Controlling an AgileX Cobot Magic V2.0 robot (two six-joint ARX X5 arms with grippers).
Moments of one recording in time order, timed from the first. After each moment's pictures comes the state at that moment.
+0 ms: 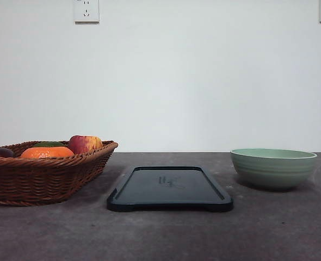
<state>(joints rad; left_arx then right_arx) 0.03 0.76 0.74 -0.50 0.30 -0.27 0.03 0.78 0.67 -0.48 -0.26 0.14</state>
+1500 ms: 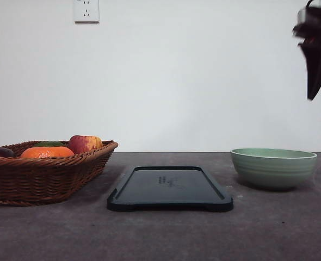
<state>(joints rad) -0.02 0.87 0.79 -0.56 0.31 -0.13 0.03 1.52 1.33 -0.94 -0.21 0.03</state>
